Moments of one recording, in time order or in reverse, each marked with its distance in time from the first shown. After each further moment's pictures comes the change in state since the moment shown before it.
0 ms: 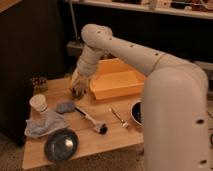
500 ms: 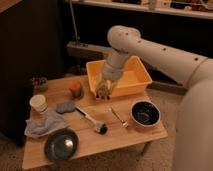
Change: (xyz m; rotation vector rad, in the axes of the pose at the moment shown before) arm 0.062 -0.097 -0.036 0.073 -0.008 0.258
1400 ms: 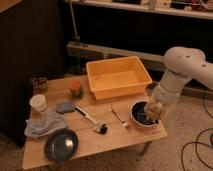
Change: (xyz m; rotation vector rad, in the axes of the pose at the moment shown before) arm 0.068 -0.236 0.020 0.130 0.001 0.572
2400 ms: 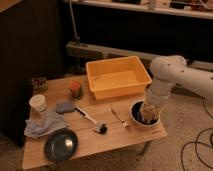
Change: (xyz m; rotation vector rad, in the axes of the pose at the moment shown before) arm 0.002 0.094 0.001 0.075 -0.101 -0.104
